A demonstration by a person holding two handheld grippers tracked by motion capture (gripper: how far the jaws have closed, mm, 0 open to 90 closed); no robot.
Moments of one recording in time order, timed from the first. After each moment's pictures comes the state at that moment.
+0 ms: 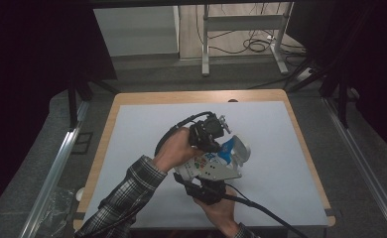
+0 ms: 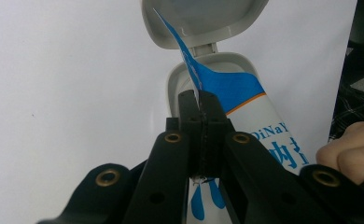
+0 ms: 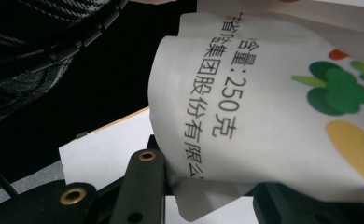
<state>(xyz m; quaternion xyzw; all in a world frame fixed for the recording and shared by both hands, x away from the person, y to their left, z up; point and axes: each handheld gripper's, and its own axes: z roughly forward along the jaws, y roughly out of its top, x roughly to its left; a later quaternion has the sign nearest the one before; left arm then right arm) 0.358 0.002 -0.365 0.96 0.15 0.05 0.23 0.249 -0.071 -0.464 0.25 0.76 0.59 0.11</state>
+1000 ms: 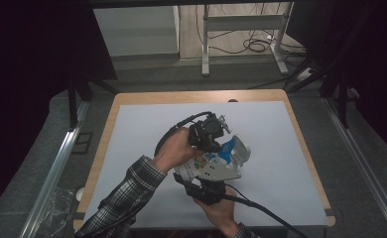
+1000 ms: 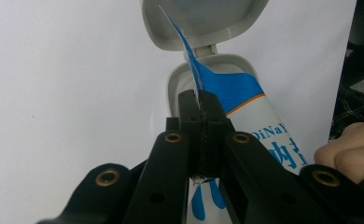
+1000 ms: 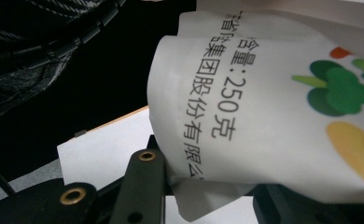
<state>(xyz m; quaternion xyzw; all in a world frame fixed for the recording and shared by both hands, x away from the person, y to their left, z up) 0.357 0.003 -0.365 0.96 0.15 0.05 0.24 0.250 -0.070 -0.466 0.25 0.76 0.59 0.11</state>
